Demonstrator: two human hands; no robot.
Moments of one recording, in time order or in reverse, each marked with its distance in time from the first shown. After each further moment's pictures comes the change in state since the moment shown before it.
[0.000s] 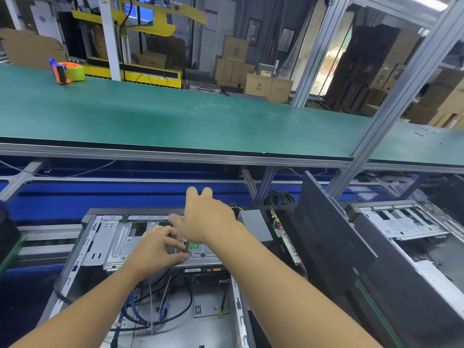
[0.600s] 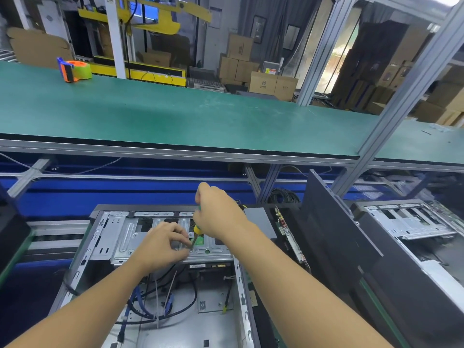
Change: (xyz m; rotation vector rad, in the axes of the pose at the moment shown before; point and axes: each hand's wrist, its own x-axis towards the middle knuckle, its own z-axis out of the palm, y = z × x) left_hand 0.001 0.000 -0.004 -0.005 -0.070 -0.006; right_hand 0.003 0.017 0.003 0.117 0.145 -0.075
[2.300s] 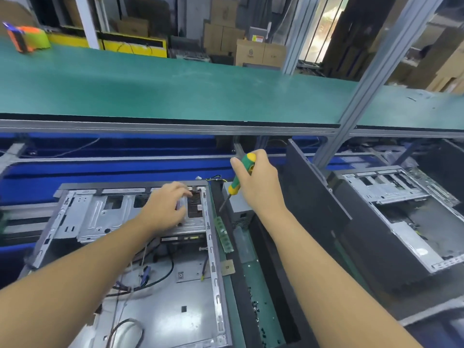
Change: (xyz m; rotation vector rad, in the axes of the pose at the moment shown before) left_hand 0.046 0.067 0.024 0.256 -0.009 0.068; right_hand -0.040 0.128 -0.028 0.501 0.517 0.141
